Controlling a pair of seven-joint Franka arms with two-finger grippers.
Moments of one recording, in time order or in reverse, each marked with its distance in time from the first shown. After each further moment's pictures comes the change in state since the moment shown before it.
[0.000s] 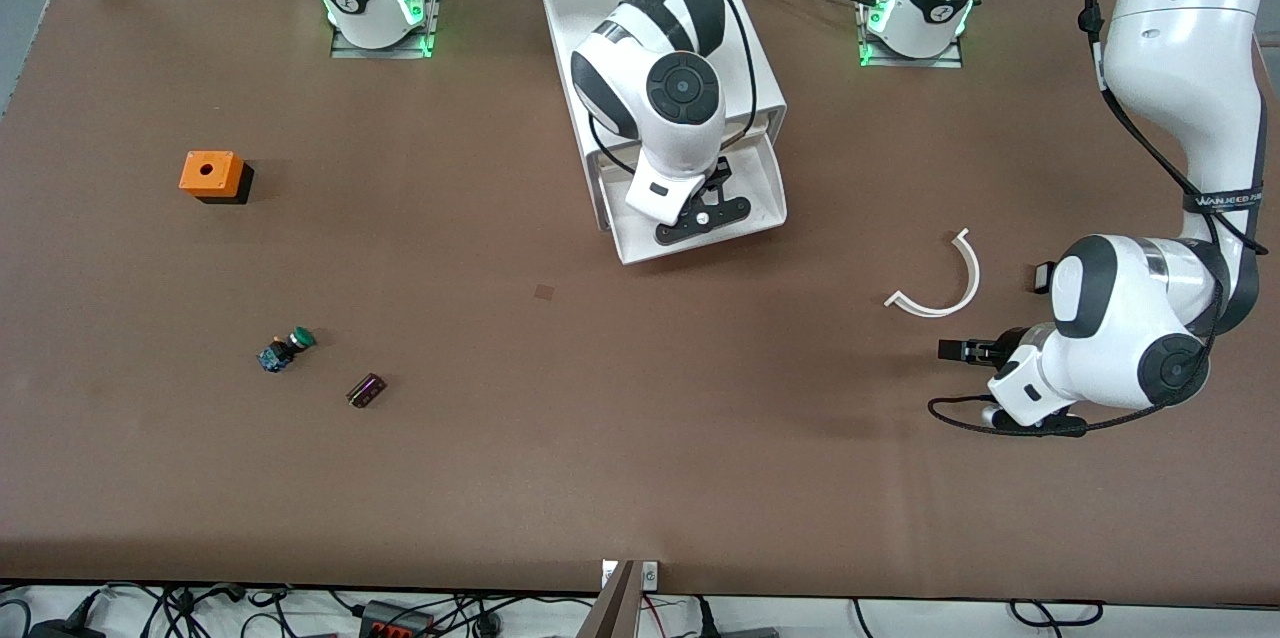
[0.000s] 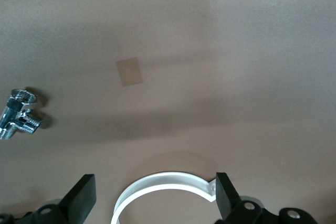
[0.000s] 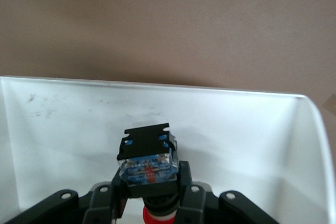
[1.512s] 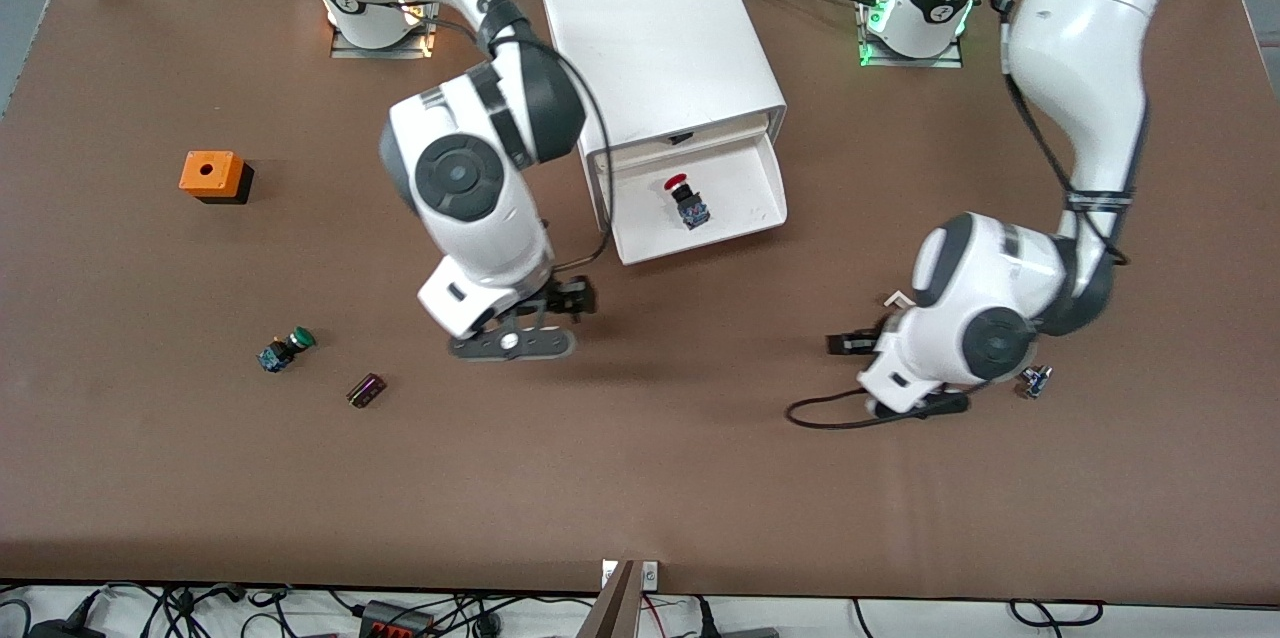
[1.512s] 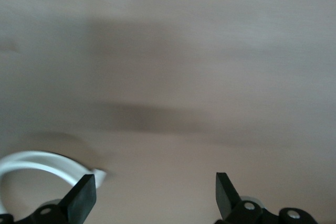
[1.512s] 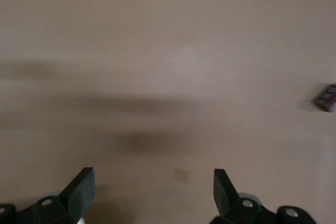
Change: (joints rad) left arm -0.252 0.000 -0.025 0.001 0.000 0.040 -0.483; right arm -0.233 -0.028 -0.208 0.108 -0.032 -0.077 -0.077
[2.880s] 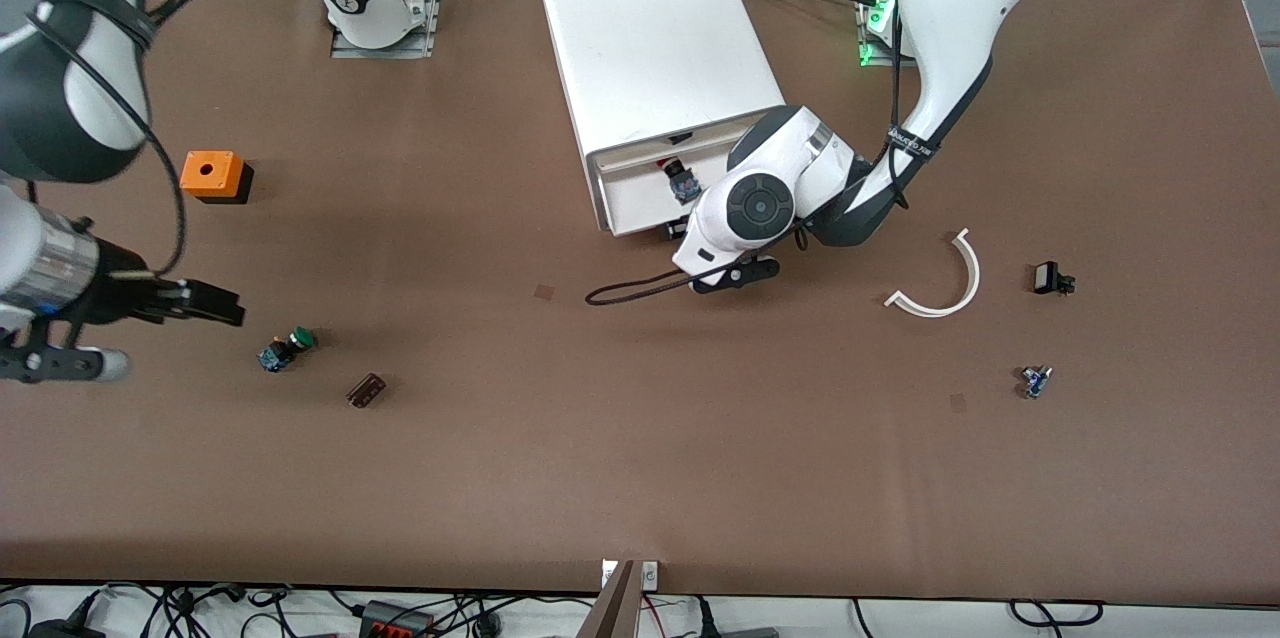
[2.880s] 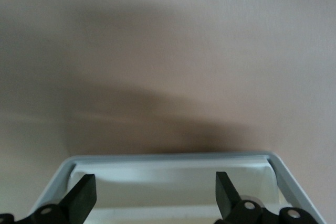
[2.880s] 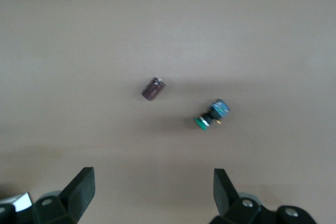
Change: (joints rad) left arm 0.002 -0.067 -0.405 -0.287 -0.006 0.126 -0.507; right arm -0.511 -0.350 0.093 -0.248 -0.029 -0.114 -0.389
